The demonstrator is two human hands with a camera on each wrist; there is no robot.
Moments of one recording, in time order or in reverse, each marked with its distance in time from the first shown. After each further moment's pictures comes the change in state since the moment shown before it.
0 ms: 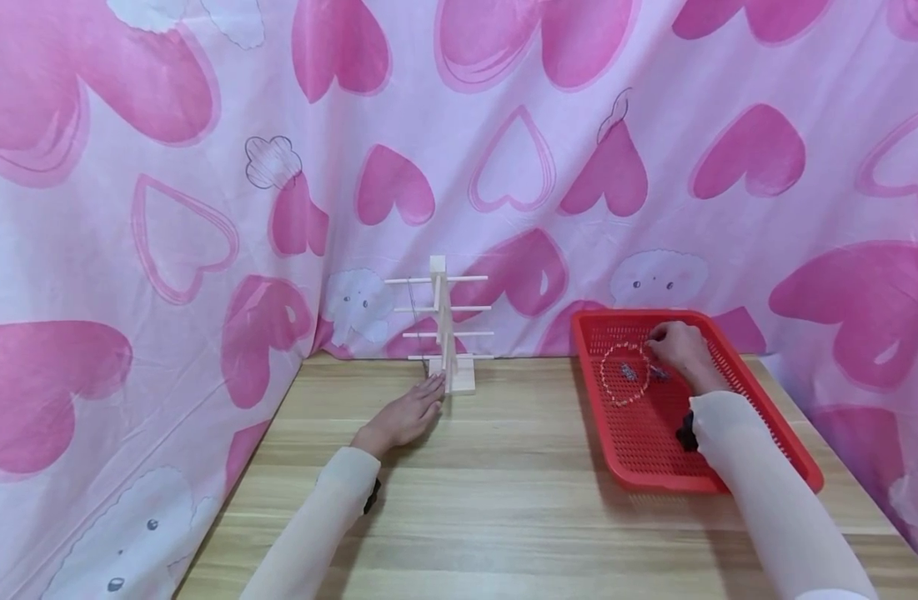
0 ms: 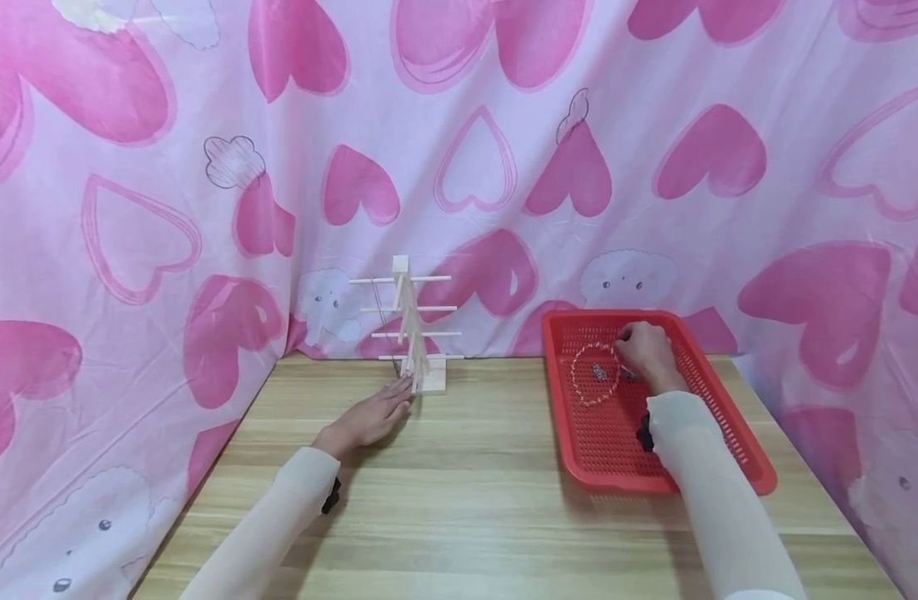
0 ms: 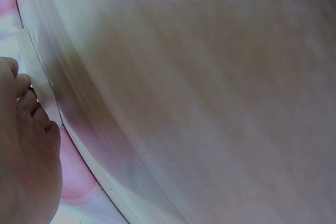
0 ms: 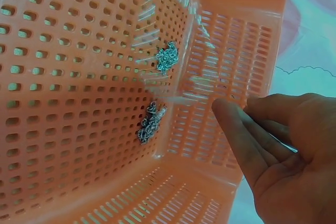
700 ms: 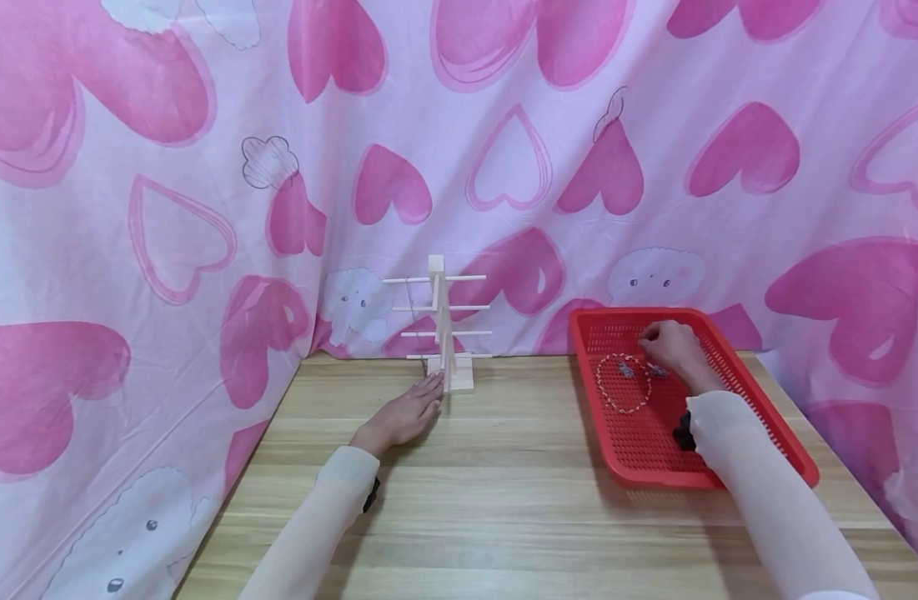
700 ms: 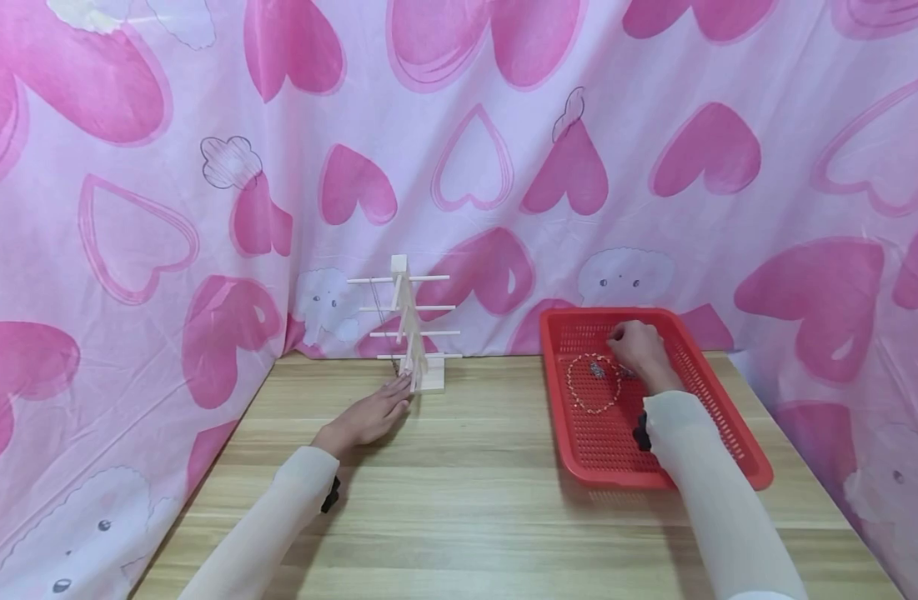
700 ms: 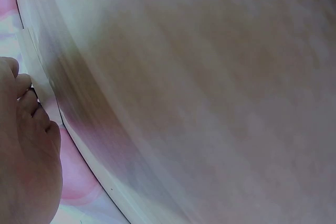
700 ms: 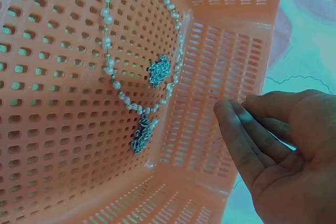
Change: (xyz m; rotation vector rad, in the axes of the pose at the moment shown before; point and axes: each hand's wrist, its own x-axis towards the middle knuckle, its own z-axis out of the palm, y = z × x) left_hand -0.001 0.003 -0.005 0.011 -0.030 -0.002; right_hand -0.004 -0.004 0.003 0.021 -0.032 -0.027
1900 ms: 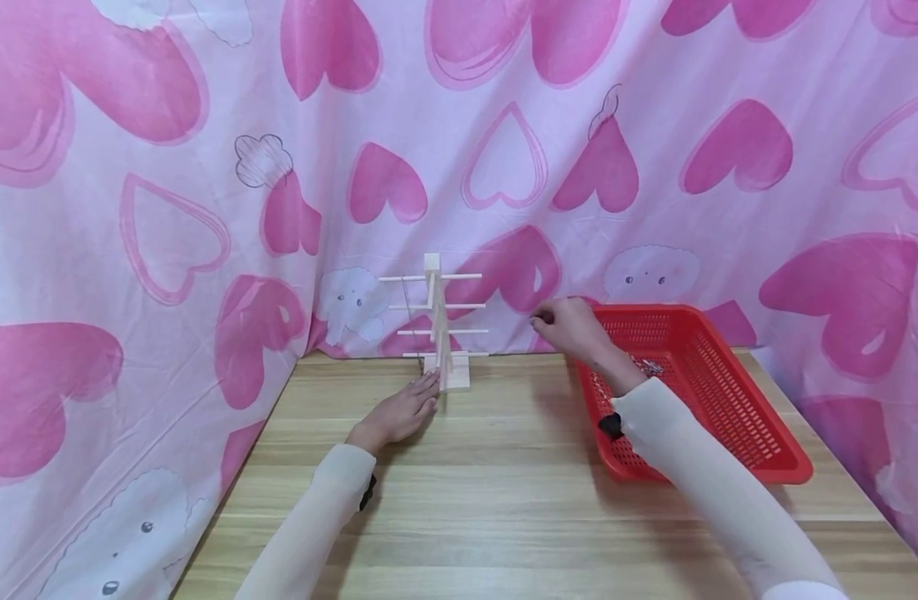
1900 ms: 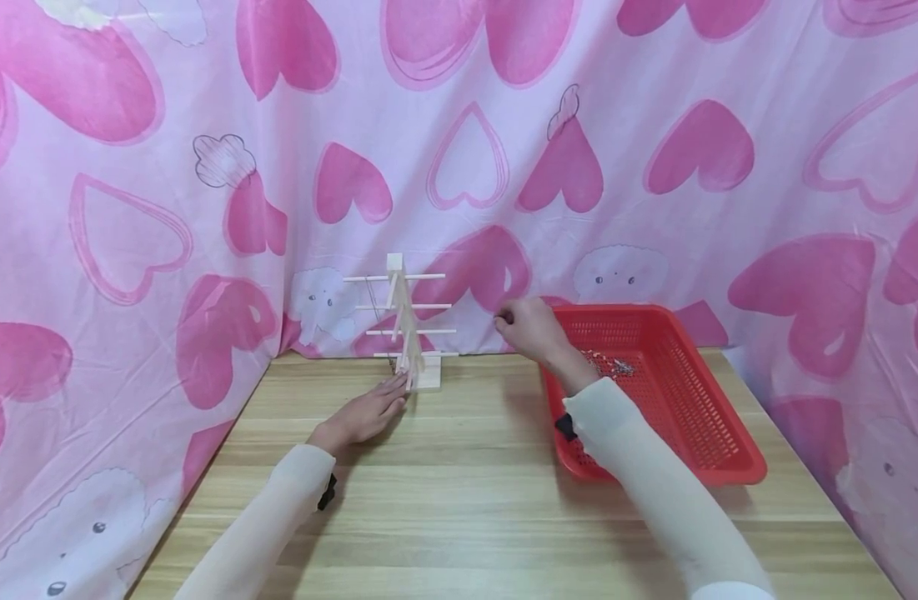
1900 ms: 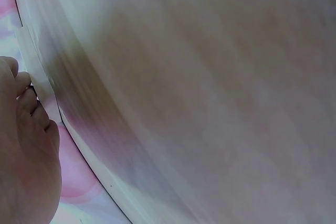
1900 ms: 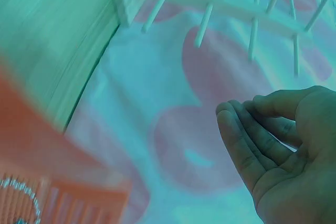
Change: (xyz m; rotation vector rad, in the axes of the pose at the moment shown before) left_hand 0.002 -0.006 0.003 0.007 0.004 -0.018; right_hand -0.018 -0.176 0.037 0.036 0.018 -0.342
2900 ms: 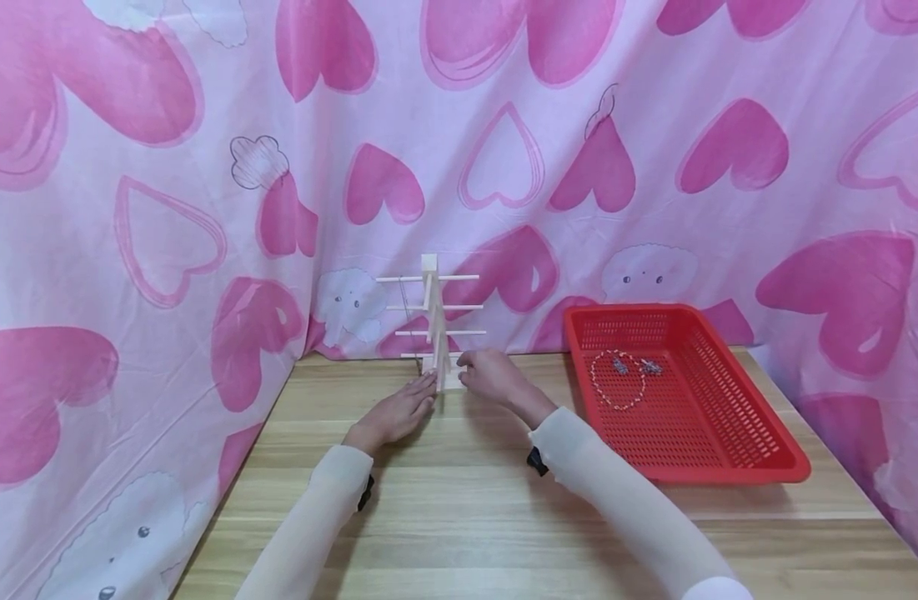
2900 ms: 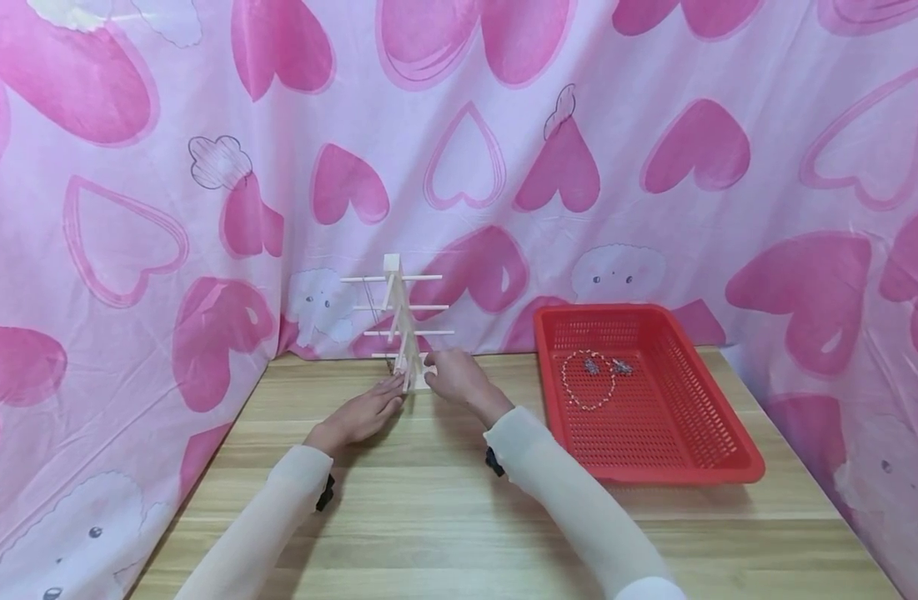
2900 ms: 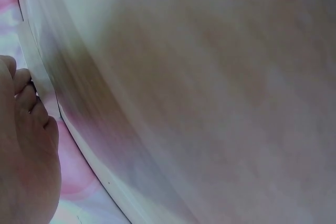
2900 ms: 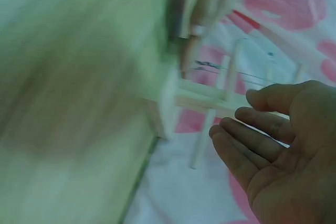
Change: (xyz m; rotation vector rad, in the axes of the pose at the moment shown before) left_hand 0.001 -0.002 -0.001 -0.081 0.013 -0.008; right_hand 0.003 -0.046 0.125 -0.019 -0.199 -0.090
